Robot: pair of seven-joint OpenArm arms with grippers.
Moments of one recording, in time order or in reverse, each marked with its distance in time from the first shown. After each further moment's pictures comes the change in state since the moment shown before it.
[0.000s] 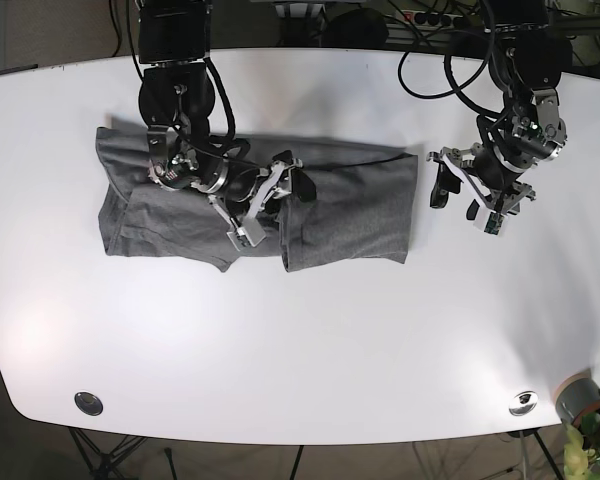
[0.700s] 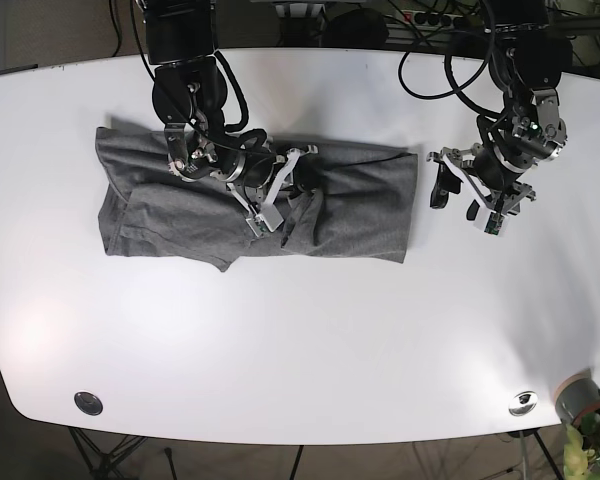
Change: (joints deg) left arm 0.0 0.0 0.0 0.0 0.0 0.0 0.0; right arm -0.3 -0.1 -4.1 -6.1 -0.3 -0.3 4.2
